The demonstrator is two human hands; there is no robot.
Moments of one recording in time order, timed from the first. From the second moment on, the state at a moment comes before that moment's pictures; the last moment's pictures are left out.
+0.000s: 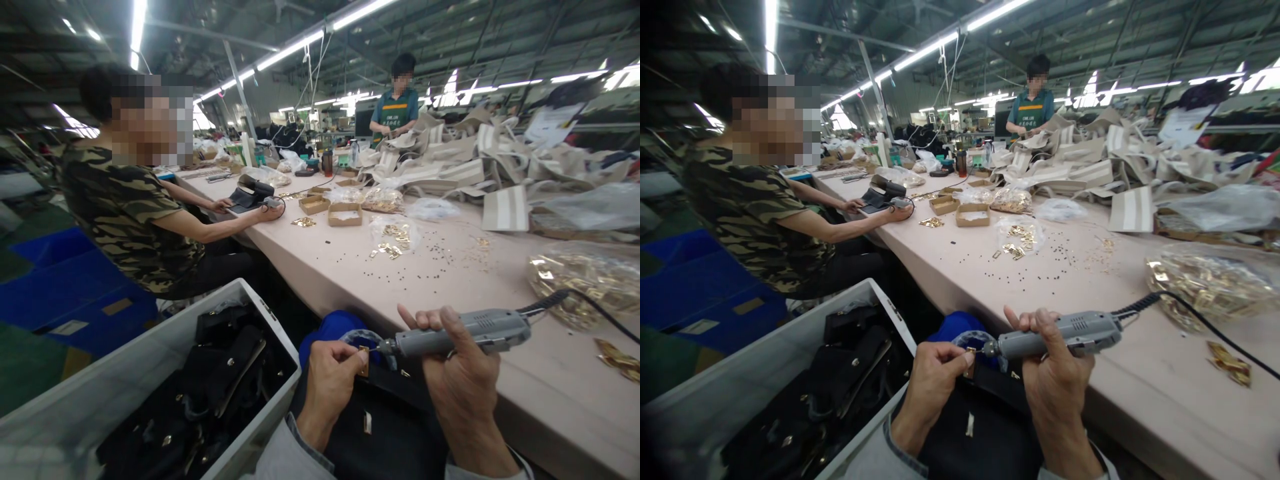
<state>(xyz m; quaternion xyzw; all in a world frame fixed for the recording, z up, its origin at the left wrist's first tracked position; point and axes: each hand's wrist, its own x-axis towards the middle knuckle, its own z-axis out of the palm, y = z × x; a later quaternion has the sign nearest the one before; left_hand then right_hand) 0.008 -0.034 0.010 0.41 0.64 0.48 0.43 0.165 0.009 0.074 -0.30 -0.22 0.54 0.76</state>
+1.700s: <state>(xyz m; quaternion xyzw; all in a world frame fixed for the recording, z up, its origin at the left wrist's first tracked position) 0.007 -0.036 0.021 0.40 0.60 0.51 0.46 0.166 0.010 0.073 -0.29 -0.22 0.55 0.76</state>
